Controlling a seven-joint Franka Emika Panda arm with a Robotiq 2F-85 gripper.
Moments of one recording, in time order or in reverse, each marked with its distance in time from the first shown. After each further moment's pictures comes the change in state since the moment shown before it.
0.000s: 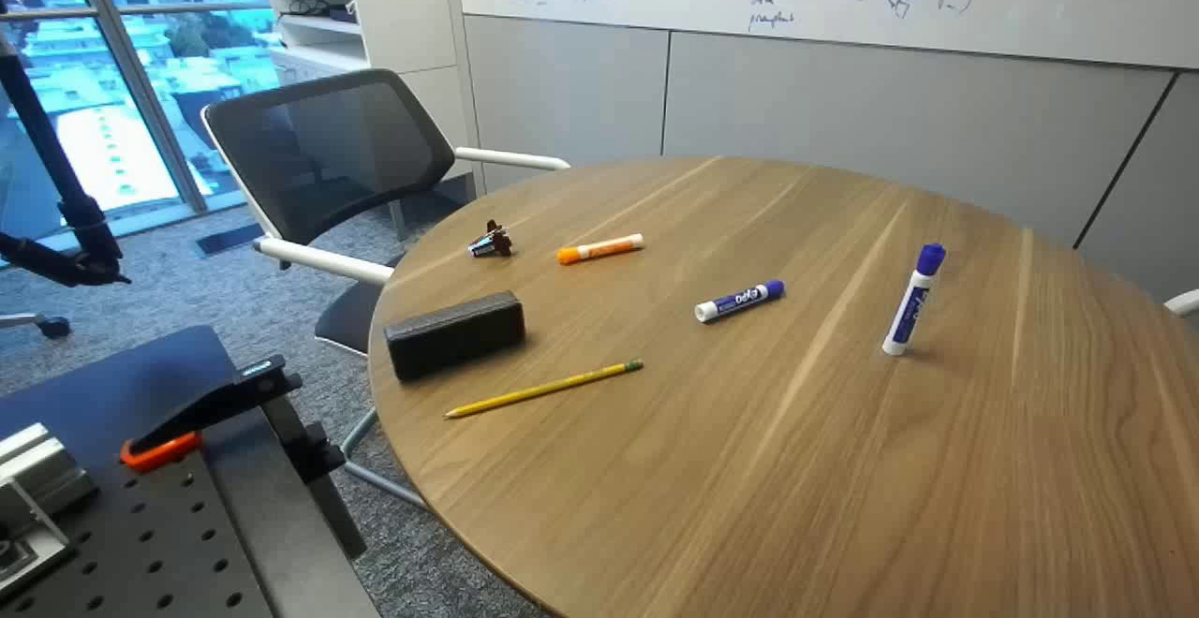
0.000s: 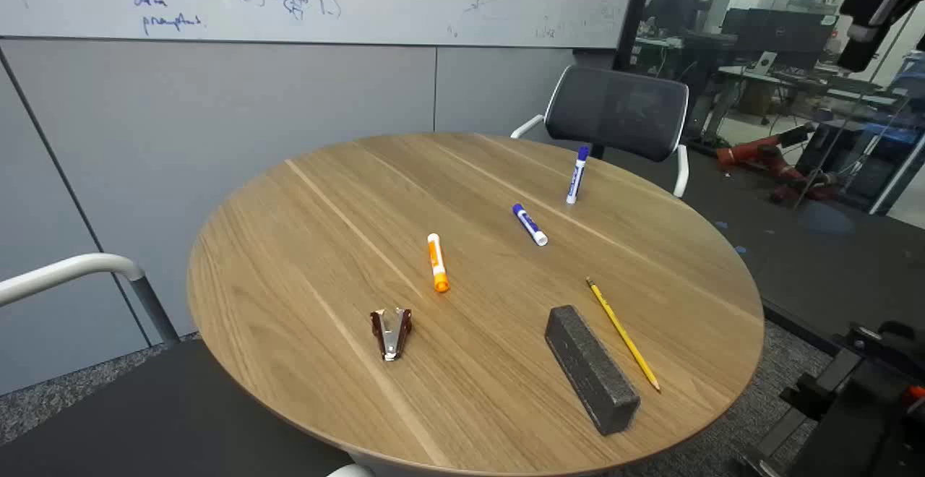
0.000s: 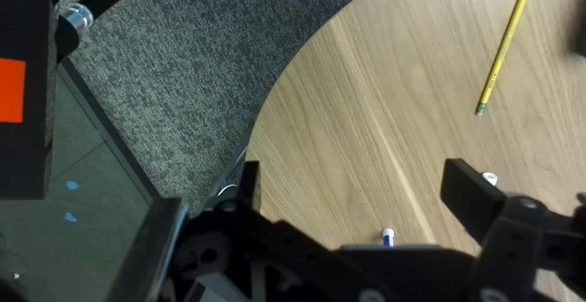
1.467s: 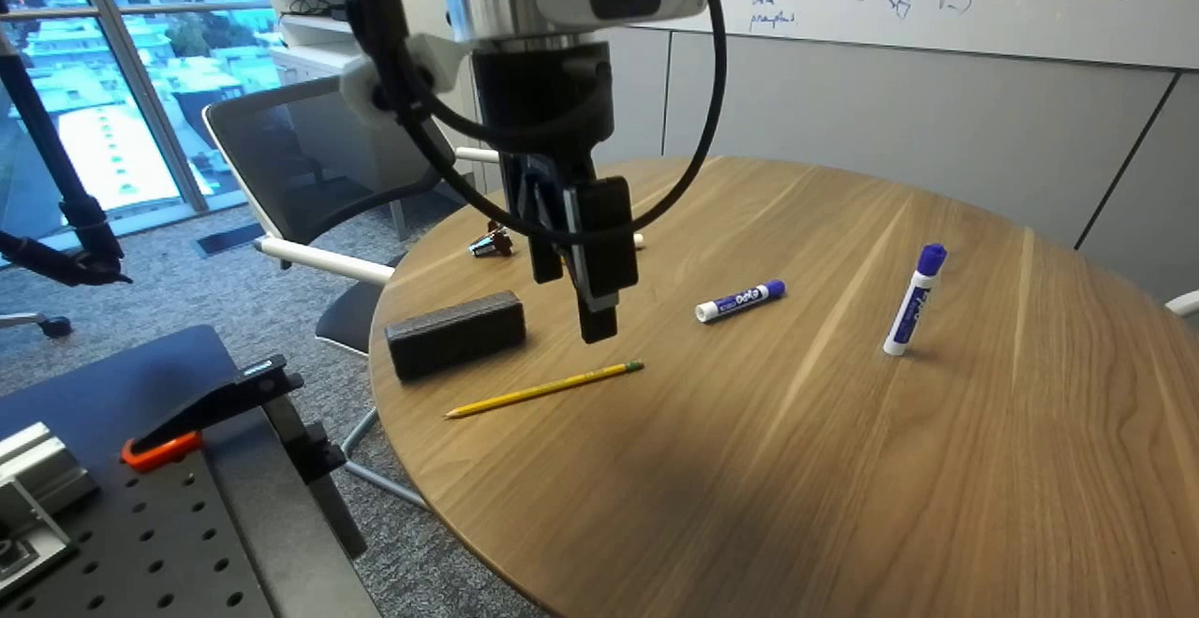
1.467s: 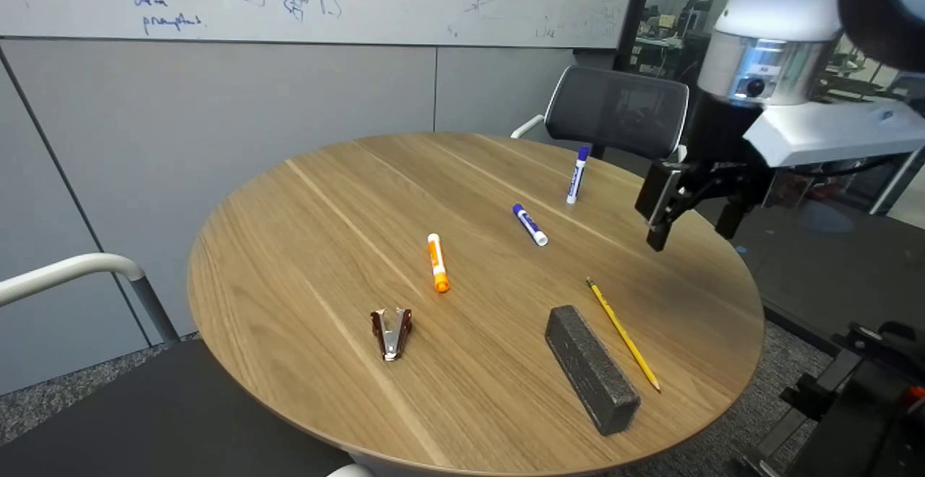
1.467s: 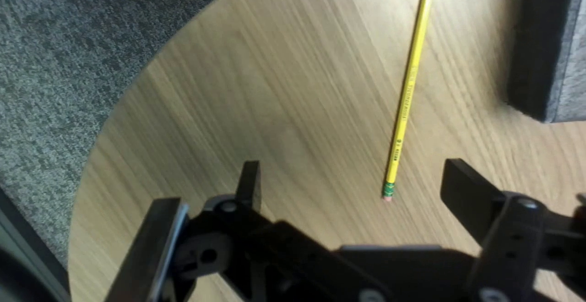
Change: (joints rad) arm 0.204 0.578 -0.042 0.136 0.059 0.334 0.205
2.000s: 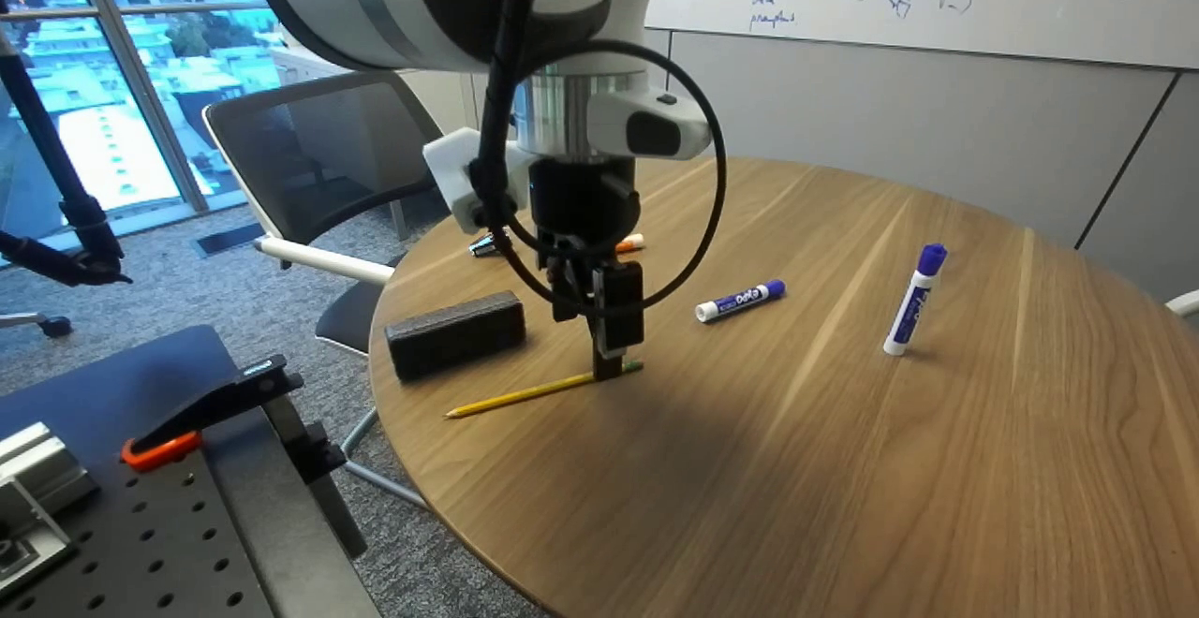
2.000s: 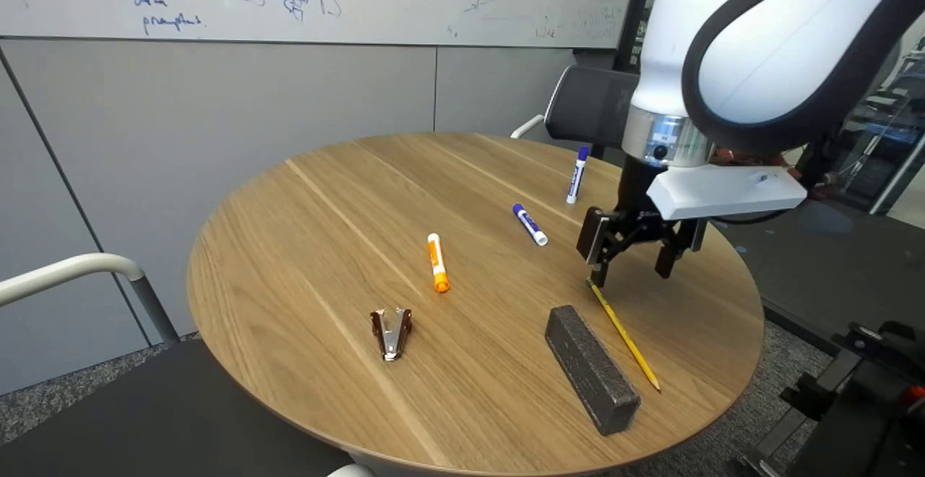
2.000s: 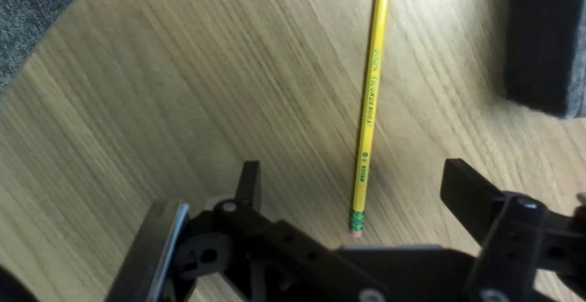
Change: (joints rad) arm 0.065 0.264 -0.028 0.214 0.146 -0.002 -0.067
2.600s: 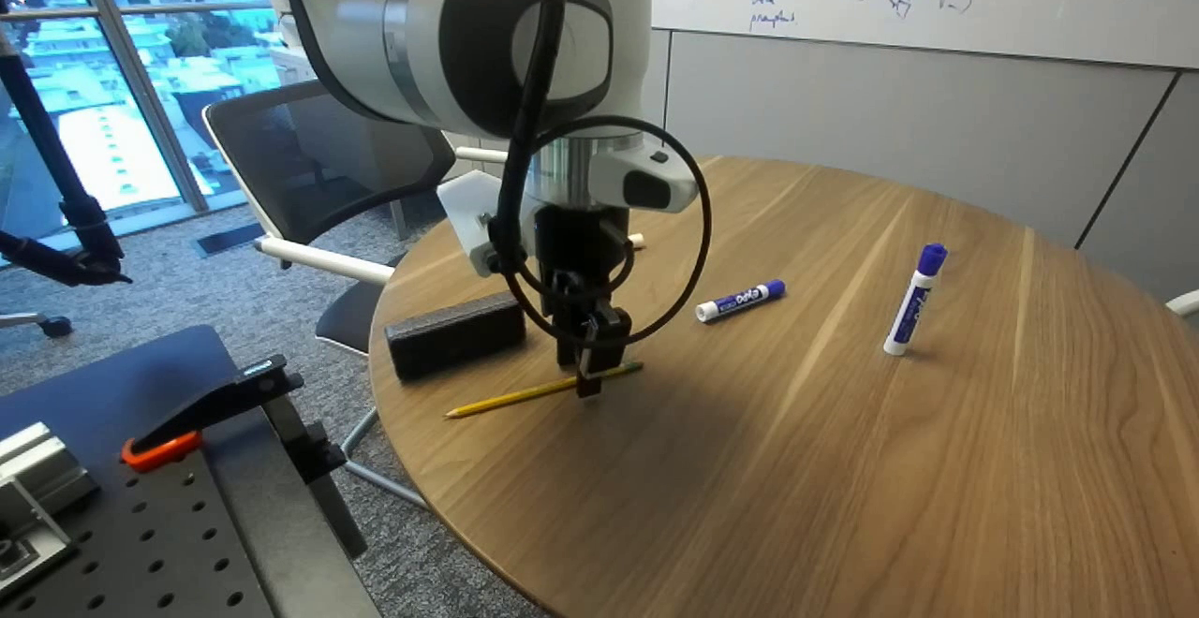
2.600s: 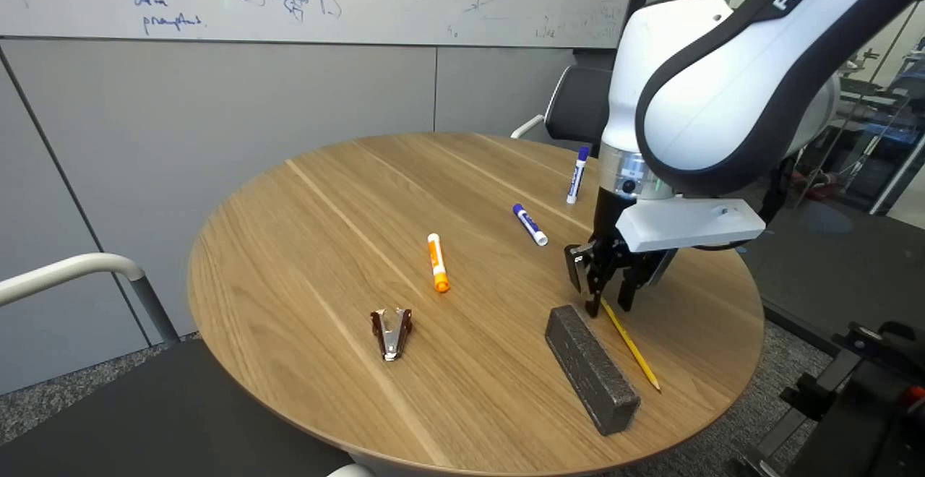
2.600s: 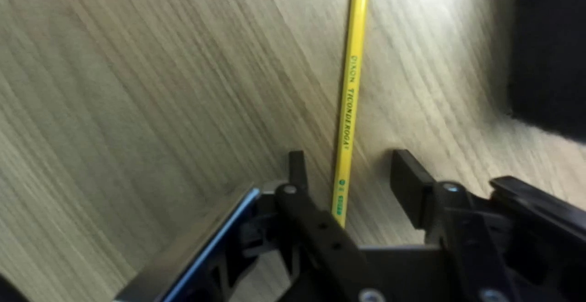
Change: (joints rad) arm 0.037 0.114 -0.010 0.087 0.056 -0.001 -0.028
